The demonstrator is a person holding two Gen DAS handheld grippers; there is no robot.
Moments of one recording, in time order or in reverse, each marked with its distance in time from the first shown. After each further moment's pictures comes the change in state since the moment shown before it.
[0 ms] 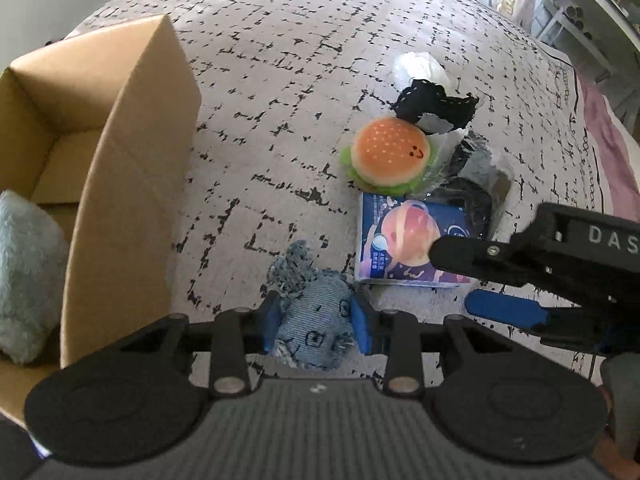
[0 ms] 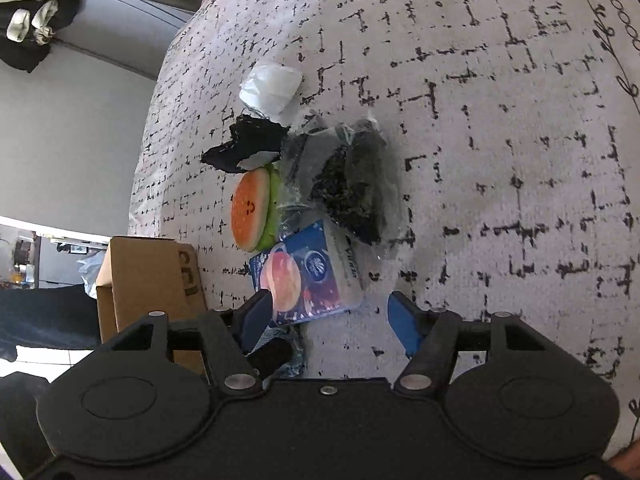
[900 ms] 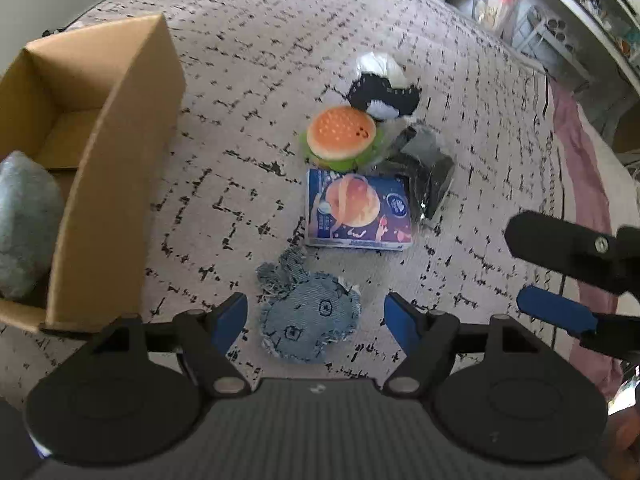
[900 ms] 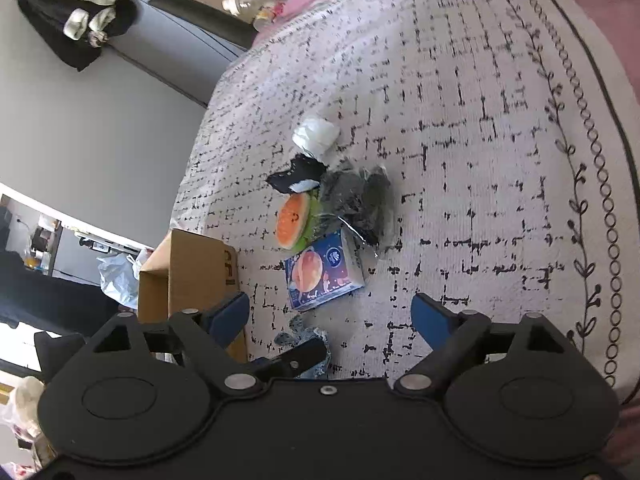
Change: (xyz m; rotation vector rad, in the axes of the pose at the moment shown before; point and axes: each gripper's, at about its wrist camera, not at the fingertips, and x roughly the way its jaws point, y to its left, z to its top) left arm -0.030 -0.019 -0.025 -0.034 -0.008 -0.054; right arm -0.085 -0.002 -0.023 -0.107 -0.120 0.058
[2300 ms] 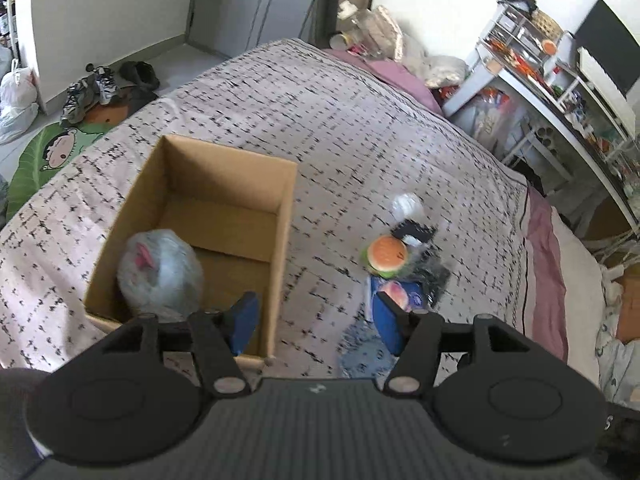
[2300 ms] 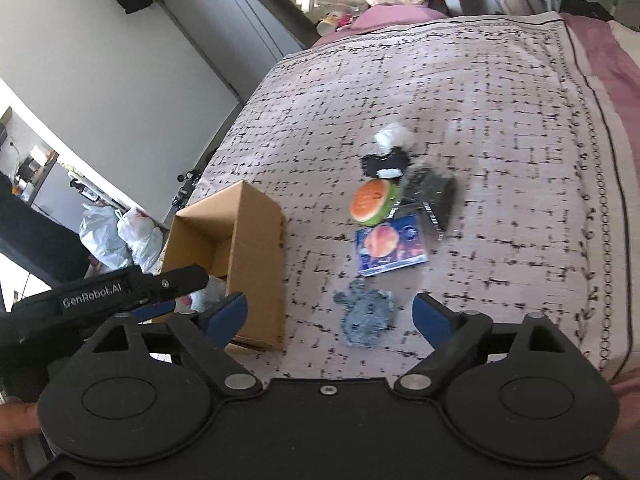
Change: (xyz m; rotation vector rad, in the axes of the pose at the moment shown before) left arm -0.139 0.084 0.007 -0.108 -0.237 -0.063; right arm -0.040 0.105 -0.058 -0.248 -0.072 -0.109
